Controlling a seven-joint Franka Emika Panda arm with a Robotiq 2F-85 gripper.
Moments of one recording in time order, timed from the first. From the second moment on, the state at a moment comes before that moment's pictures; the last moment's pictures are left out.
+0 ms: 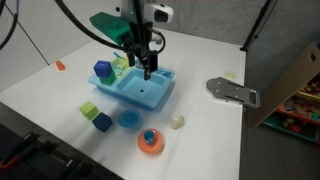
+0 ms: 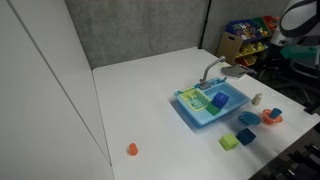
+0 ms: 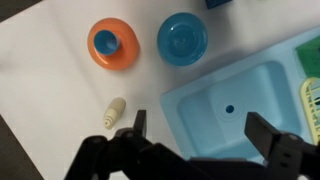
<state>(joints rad) -0.15 0.22 -0.17 -2.17 0.04 2.28 0.12</state>
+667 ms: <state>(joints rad) -0.07 0.00 -0.10 -2.18 -0.05 2.02 0.16</state>
